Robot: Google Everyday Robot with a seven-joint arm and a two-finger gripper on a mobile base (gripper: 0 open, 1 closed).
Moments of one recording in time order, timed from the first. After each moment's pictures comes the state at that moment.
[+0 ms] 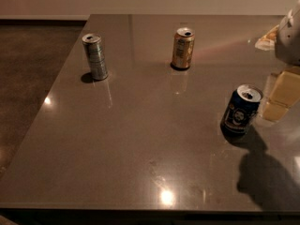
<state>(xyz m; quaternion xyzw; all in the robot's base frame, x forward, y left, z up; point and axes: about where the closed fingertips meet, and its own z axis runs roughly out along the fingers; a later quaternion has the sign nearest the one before) 0.438 -0.217 0.976 -0.60 0.78 -0.03 0.16</state>
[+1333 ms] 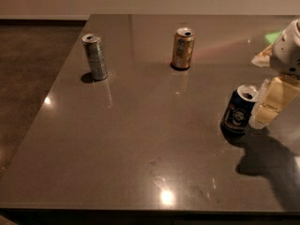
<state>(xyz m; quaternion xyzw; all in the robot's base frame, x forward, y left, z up) 0.459 -0.232 0.933 -0.57 0.80 0.04 0.16</state>
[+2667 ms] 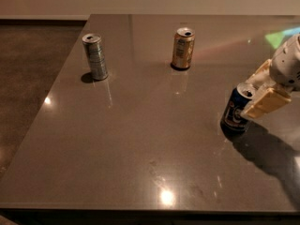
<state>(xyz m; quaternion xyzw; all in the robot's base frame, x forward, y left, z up) 0.463 -0.236 0.910 -0.57 0.80 0.05 0.19</state>
